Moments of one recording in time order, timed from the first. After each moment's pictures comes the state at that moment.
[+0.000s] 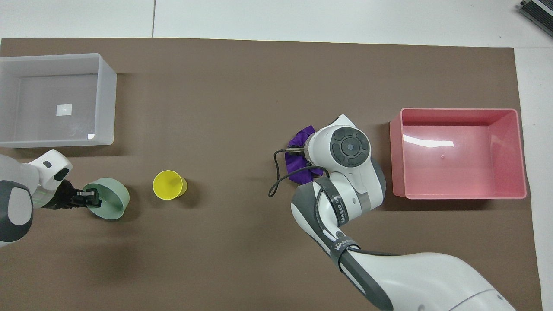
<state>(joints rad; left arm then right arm) 0.18 0.01 -0.01 -2.32 -0.13 2.12 0.16 0.50 0.36 -0.05 -1.93 0.06 2.45 0.48</state>
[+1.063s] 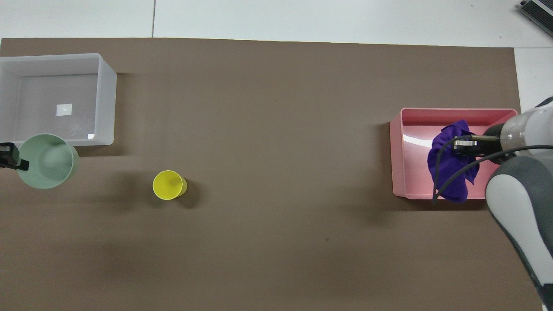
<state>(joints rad) 0.26 0.11 0.00 -1.69 -0.13 1.64 0.19 -0.01 -0.05 -0.07 -2.01 0.02 2.02 0.05</state>
